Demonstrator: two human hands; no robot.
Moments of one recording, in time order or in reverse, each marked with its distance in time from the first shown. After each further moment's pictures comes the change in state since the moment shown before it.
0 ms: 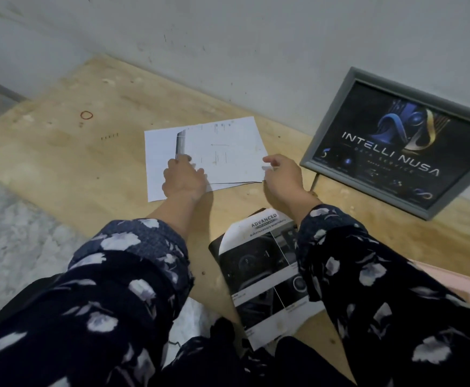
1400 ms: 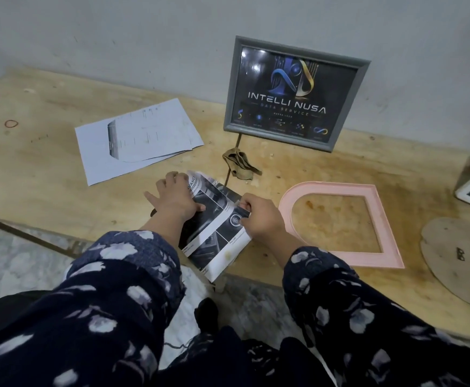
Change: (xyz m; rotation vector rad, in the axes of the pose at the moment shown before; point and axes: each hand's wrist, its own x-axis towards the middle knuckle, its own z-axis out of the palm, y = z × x) left_hand -0.145 0.016 0.063 0.396 -0.216 0.279; right_hand -0.170 0.132 -0.061 -0.268 -0.041 -0.089
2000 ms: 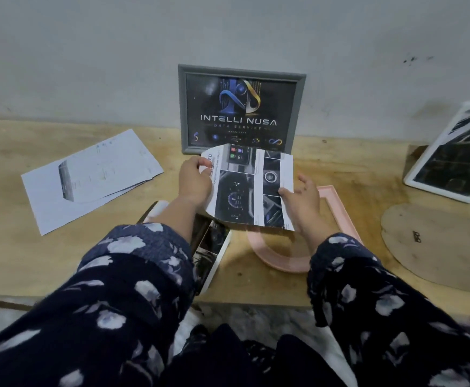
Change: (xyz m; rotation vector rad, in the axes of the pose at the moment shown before) left_hand 0.022 0.126 -0.005 -0.755 0.103 0.291; right_hand 0.010 0.072 -0.103 0.770 0.560 0.441
